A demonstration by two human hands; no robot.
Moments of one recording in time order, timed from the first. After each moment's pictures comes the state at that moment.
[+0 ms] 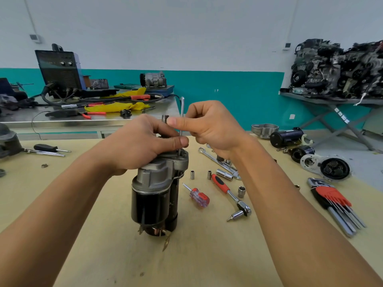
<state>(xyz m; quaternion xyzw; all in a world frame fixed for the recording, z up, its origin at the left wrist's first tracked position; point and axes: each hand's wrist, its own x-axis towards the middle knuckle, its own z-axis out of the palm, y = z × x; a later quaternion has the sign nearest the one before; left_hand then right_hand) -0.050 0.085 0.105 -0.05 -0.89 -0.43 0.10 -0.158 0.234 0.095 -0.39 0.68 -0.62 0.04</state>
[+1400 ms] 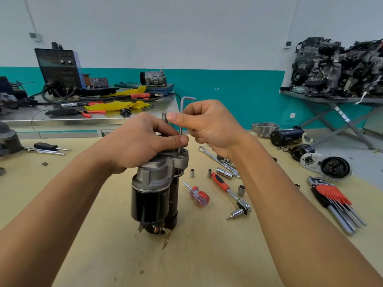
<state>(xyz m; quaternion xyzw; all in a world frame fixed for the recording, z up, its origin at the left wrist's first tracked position) -0.053 0.083 0.104 -0.05 -0.90 -0.43 0.09 -0.154 0.230 0.095 -0.38 0.69 -0.62 0.05</state>
